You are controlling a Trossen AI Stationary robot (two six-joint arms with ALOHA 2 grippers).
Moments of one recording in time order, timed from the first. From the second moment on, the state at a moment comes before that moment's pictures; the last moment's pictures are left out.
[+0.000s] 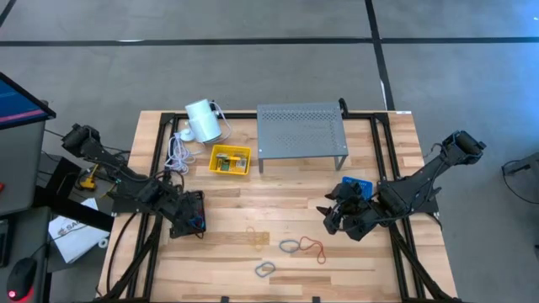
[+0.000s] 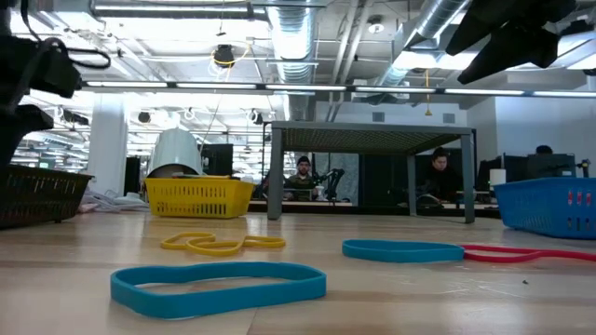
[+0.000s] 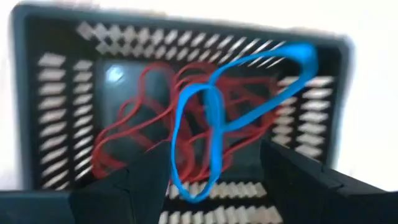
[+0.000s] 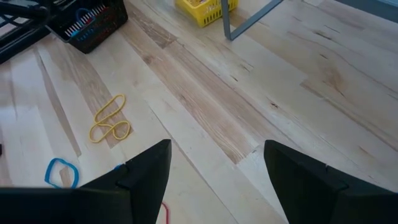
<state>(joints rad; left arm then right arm) -0.59 0.95 0.51 -0.88 -0.10 -0.85 0.61 1.26 0.93 -0.71 0.73 1.15</state>
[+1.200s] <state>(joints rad) -0.39 1.00 0.69 -0.84 -0.07 -0.60 0.61 1.26 0.93 -0.69 0.72 1.14</state>
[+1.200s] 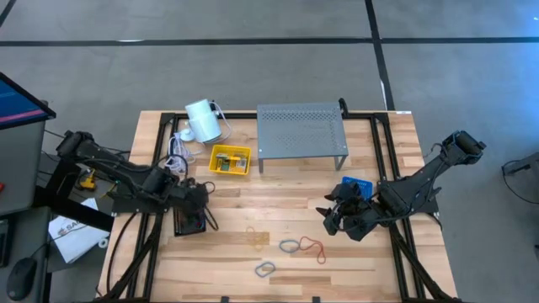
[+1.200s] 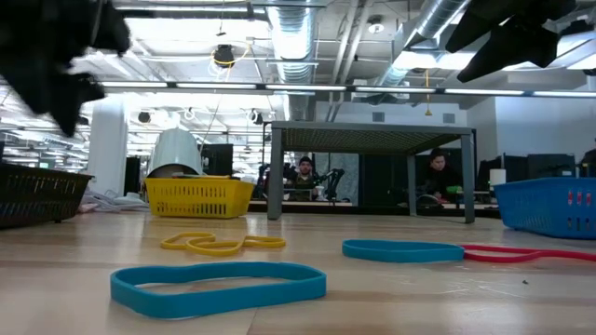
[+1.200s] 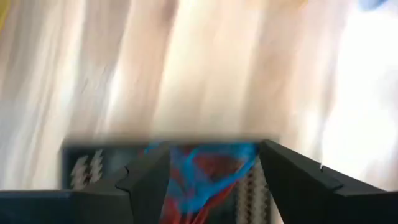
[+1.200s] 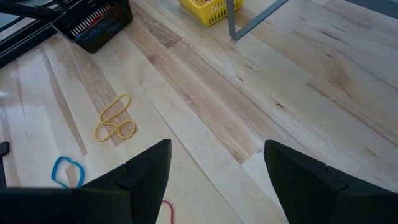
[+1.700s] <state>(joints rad) -0.37 1.32 0.70 -0.22 0.00 -0.03 0.61 1.26 0.93 -0.69 0.73 1.14</state>
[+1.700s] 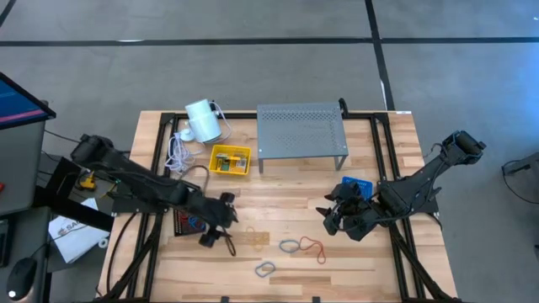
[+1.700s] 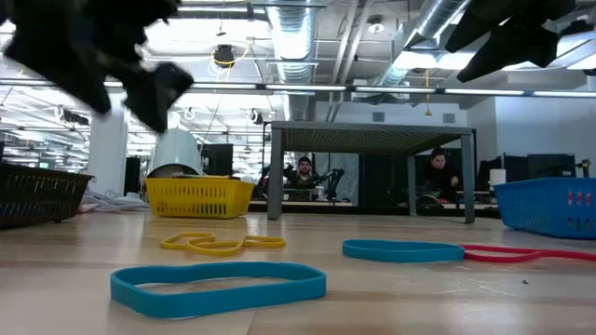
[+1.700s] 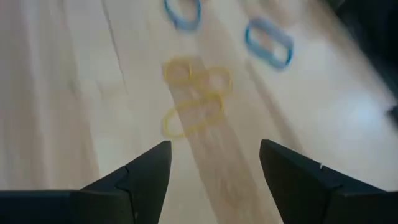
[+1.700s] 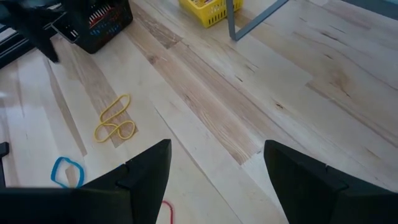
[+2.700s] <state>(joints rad) -0.37 1.82 0.98 -0.27 0.03 0.37 0.61 1.26 0.91 -0.64 0.71 1.12</state>
